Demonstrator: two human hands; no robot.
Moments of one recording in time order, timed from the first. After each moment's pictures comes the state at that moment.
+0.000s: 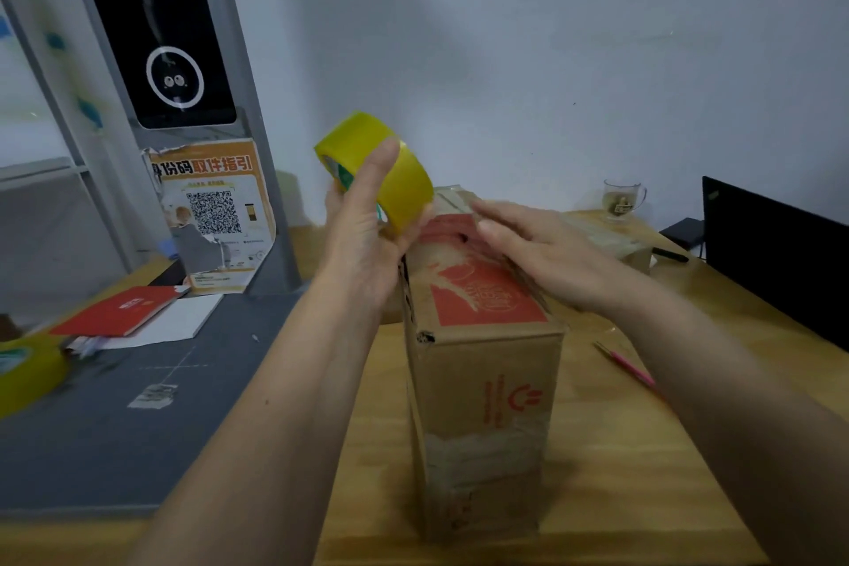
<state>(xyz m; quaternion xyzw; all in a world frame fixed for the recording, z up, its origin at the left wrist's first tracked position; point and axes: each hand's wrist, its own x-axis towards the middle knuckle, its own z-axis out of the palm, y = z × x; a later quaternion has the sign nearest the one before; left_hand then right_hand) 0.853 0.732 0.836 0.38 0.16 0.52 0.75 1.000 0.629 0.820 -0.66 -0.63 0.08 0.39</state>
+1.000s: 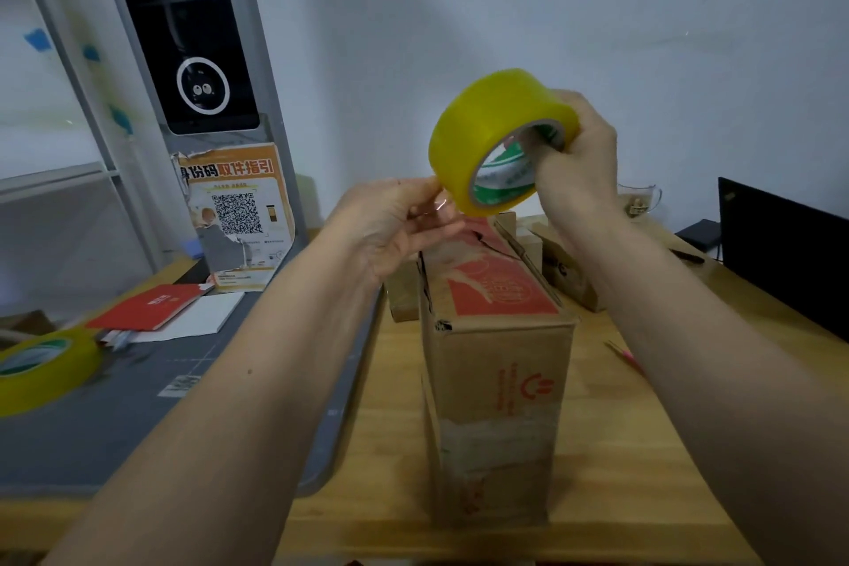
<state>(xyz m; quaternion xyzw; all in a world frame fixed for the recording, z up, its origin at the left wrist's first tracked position) 0.835 0.716 0.862 0.53 0.23 0.39 0.72 0.984 0.652 0.864 -0.49 -0.45 -0.02 0.75</state>
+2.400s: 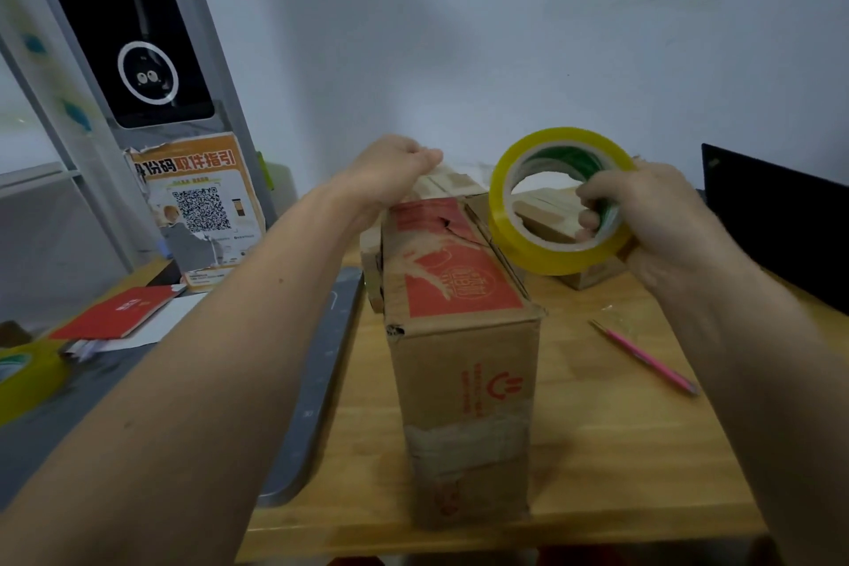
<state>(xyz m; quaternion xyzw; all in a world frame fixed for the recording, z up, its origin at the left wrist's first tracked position) 0.894 0.769 0.867 0.83 0.32 0.28 0.36 1.023 0.583 0.832 -0.57 -0.28 0.22 0.74</state>
